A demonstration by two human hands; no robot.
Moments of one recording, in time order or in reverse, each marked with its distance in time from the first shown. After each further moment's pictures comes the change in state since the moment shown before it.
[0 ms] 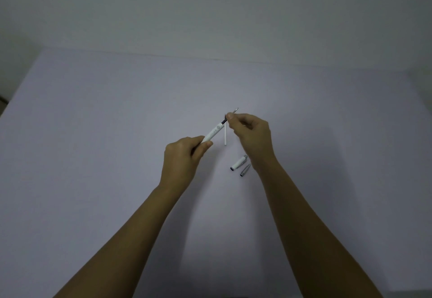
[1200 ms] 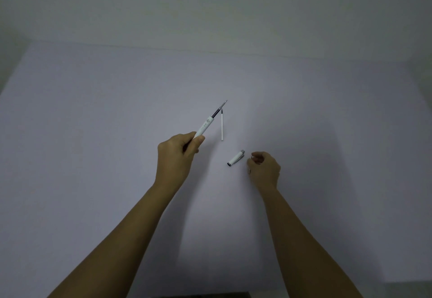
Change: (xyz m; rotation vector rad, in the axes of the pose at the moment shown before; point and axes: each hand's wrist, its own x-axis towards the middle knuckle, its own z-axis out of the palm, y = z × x) left_hand -0.002 -0.008 0.007 -0.147 0.046 -0.168; right_hand -0.012 0.124 -0.031 -0.392 0.276 0.287
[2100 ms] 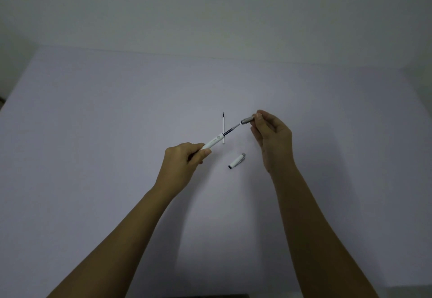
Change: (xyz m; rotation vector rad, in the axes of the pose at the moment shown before) left_hand -0.005 -0.003 -0.007 0.071 -0.209 0.080; right_hand -0.005 -0.095 -0.041 0.953 -0.258 -0.067
